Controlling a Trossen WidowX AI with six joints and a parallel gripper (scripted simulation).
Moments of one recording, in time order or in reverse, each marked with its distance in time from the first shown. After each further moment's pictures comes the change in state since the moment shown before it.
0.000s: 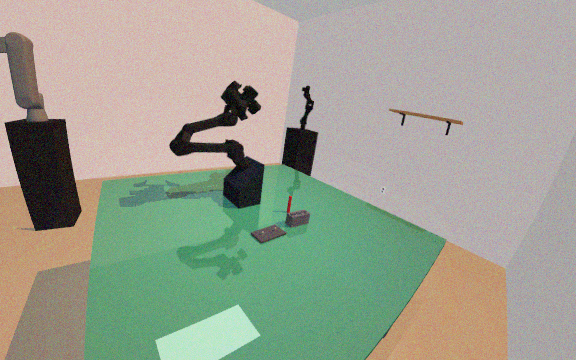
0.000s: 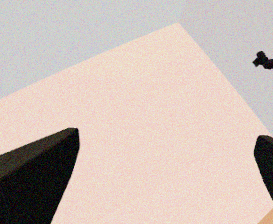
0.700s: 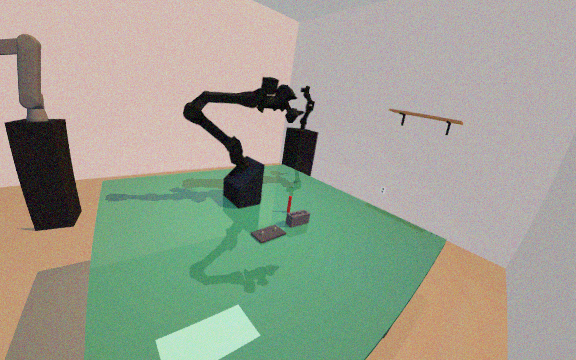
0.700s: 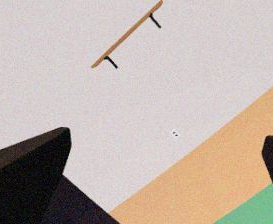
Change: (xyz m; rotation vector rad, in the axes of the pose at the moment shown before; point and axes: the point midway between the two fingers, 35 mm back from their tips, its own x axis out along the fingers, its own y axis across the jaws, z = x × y) arm -0.088 -0.162 0.183 -0.273 -0.352 -1.008
